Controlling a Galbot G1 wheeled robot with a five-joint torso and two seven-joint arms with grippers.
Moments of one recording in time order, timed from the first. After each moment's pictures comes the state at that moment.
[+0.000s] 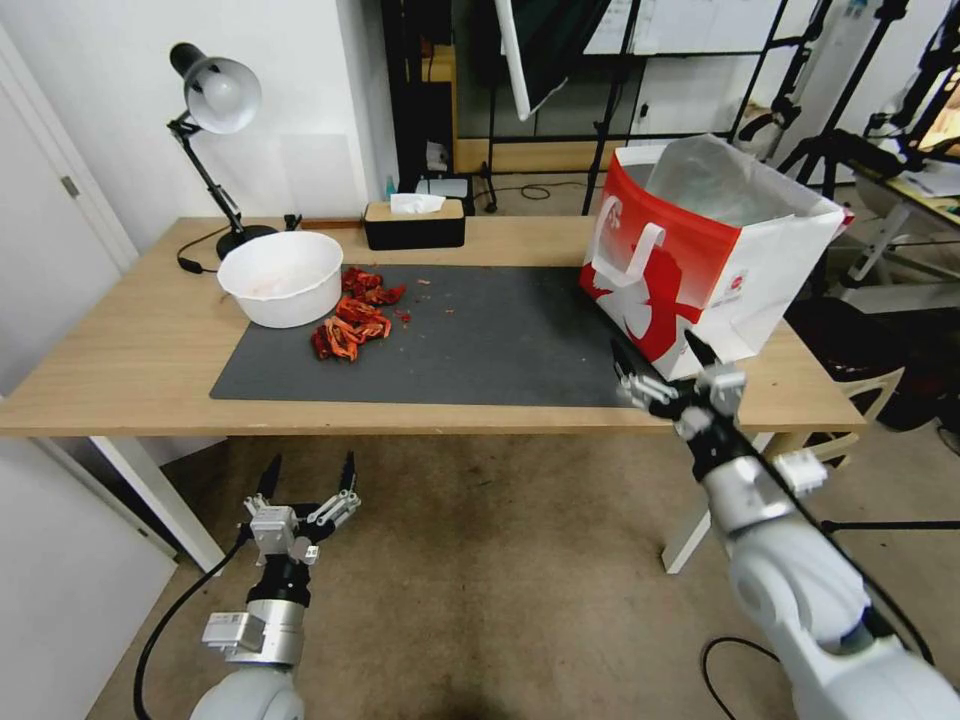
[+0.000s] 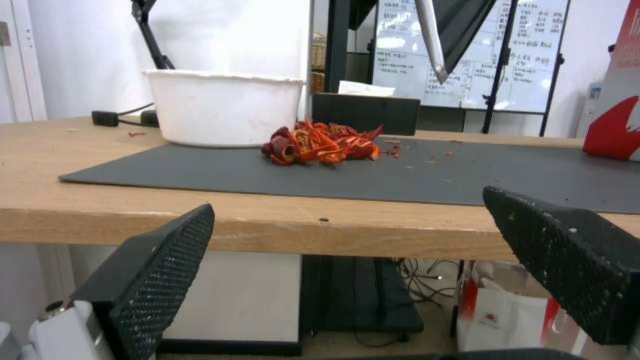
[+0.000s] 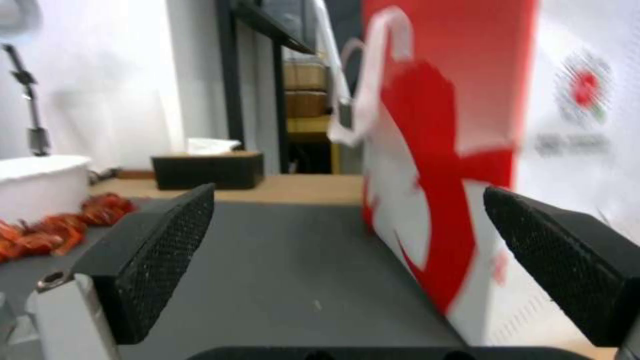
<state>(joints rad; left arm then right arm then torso) 1.67 -1.31 -0.48 -1.93 -0.31 -0.42 -0.08 -1.46 1.13 0.48 2.11 0.40 0.09 0.09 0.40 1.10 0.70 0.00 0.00</state>
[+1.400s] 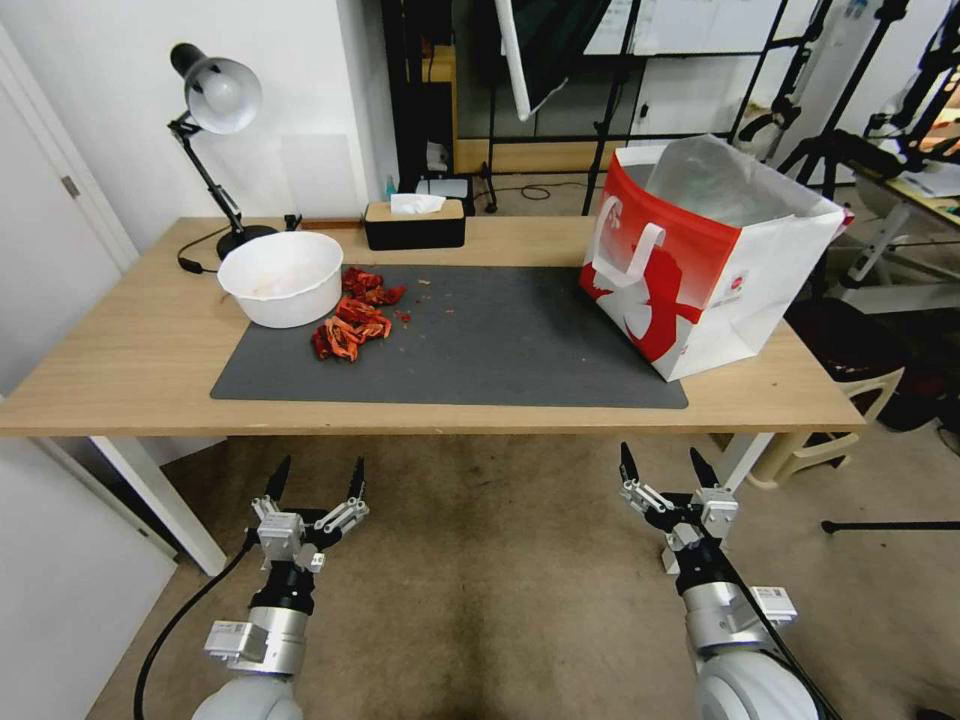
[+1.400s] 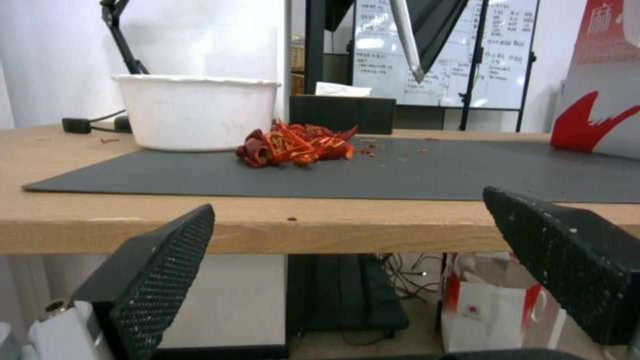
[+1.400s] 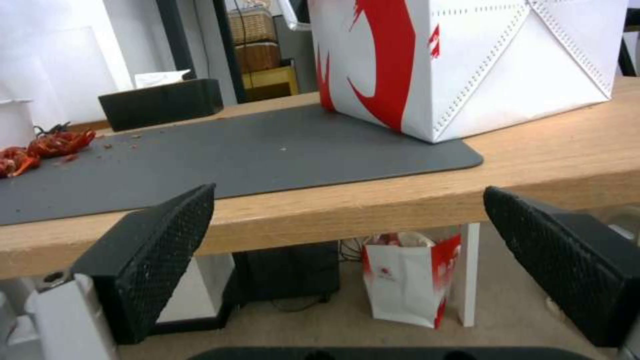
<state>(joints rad) 1.68 -1.31 -0.47 -1.94 -0.29 -0.42 -0.03 -1.63 1.22 0.42 1.98 0.38 0.28 0.16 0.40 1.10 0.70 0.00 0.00</state>
